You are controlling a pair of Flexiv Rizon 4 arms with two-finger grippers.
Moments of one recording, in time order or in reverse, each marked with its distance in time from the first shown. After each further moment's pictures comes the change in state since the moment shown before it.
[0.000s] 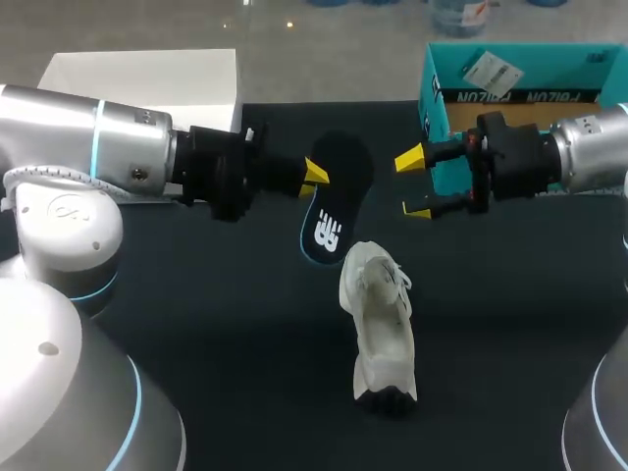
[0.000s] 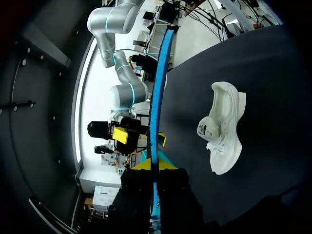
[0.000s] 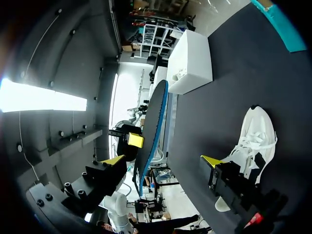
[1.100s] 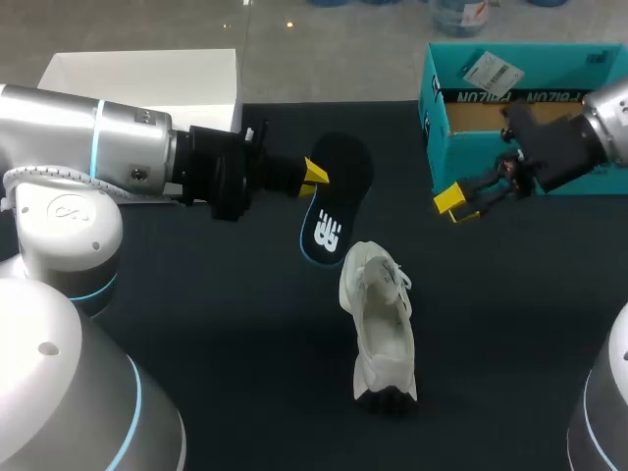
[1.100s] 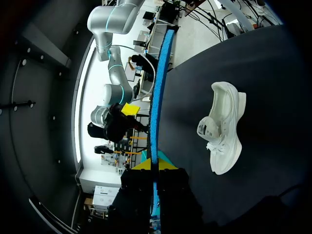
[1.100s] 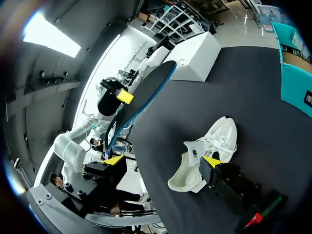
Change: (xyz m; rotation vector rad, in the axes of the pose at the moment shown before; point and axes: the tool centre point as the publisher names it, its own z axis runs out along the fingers) left arm 0.000 0.000 0.000 0.000 0.000 0.000; right arm -0.028 -0.037 -0.061 0.206 -0.315 -0.425
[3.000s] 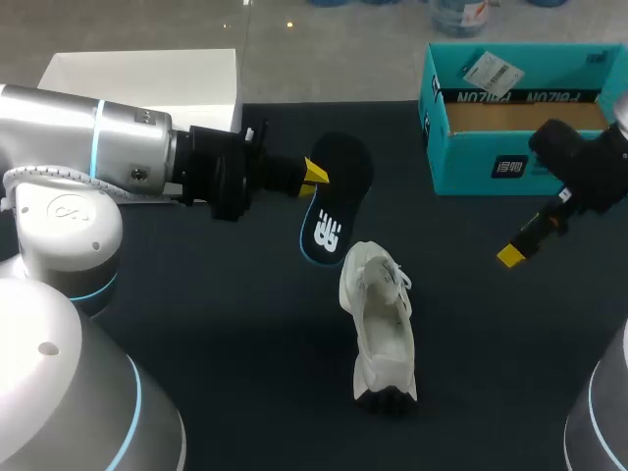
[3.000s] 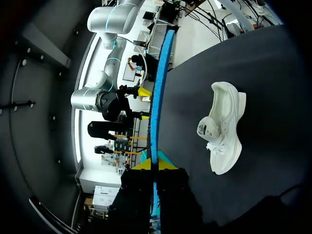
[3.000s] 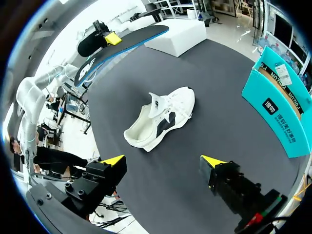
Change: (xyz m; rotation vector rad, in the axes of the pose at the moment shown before) left arm 0.000 0.000 0.000 0.000 0.000 0.000; right arm -0.032 -0.074 -0.052 0.240 -0.451 -0.251
